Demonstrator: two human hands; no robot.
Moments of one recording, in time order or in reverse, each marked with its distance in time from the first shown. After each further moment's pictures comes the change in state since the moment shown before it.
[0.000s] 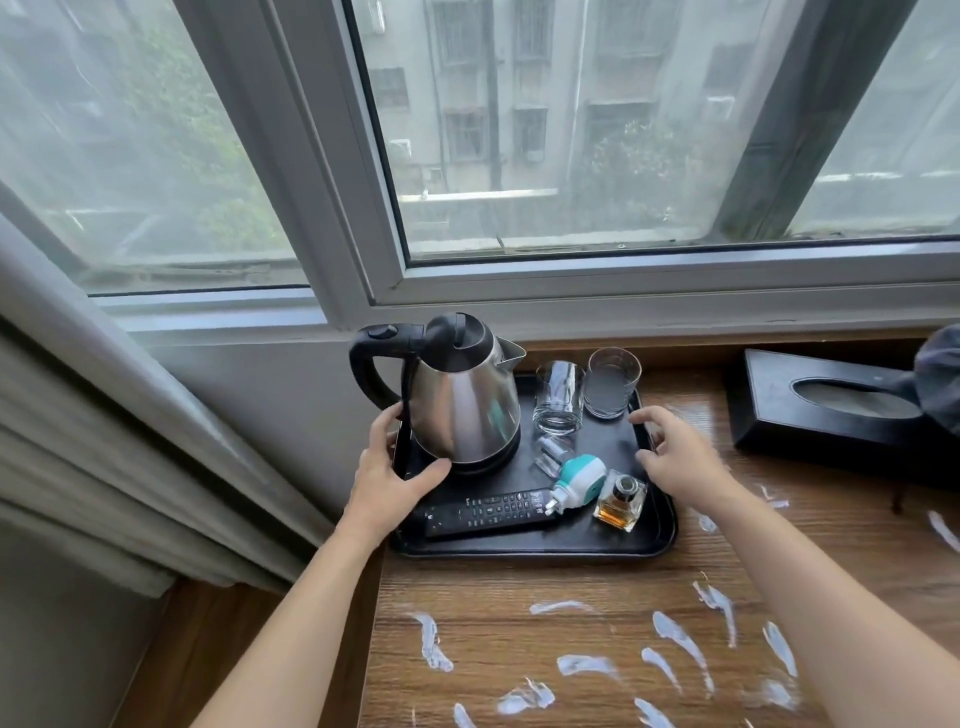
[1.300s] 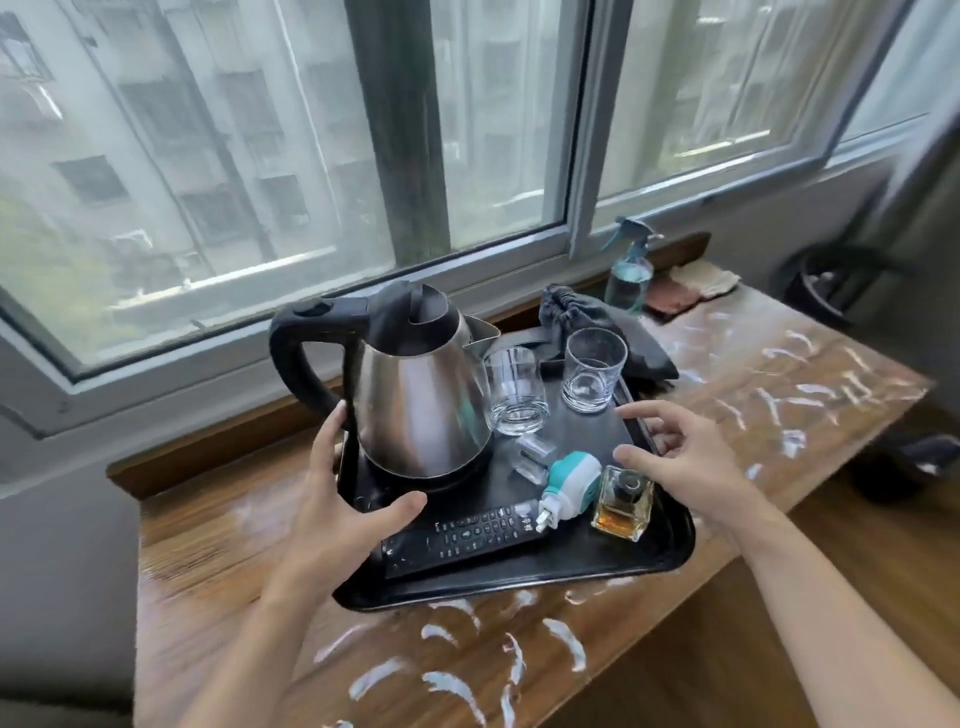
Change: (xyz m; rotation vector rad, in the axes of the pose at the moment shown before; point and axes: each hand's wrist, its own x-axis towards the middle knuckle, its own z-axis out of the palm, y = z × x) left_hand -0.099 0.166 0.145 -0.092 -0.423 0.364; right_hand -0.234 0.105 -0.185 0.425 0.482 0.115
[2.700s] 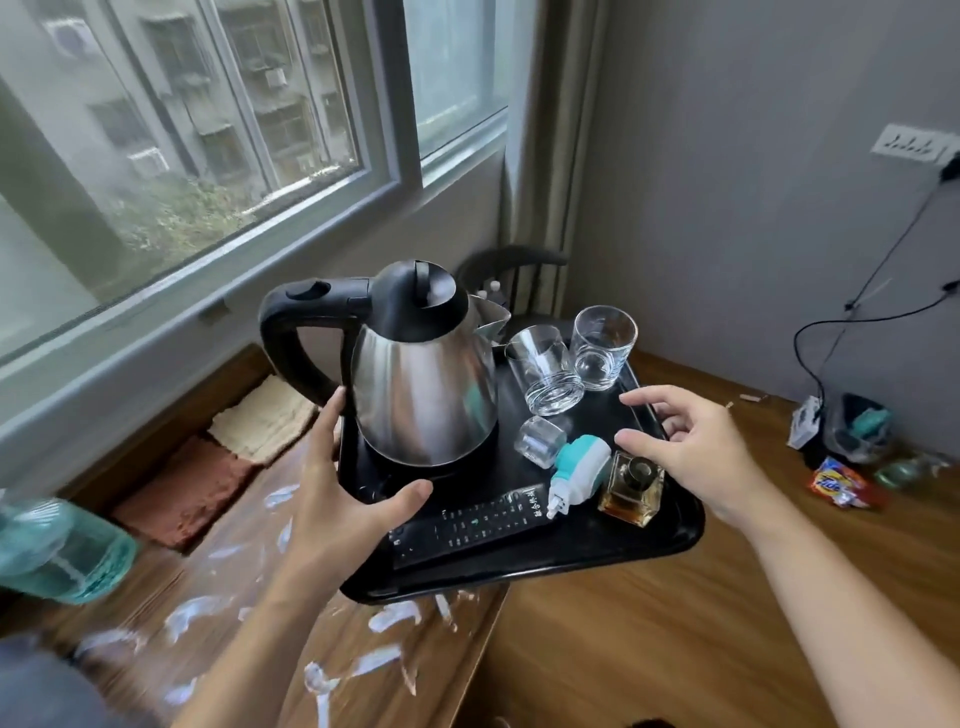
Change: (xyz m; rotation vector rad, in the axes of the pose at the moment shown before) left_hand 0.268 0.203 0.692 -0.068 -0.449 0.228; right_hand 0.169 0.284 -0.584 -0.026 0.571 0.209
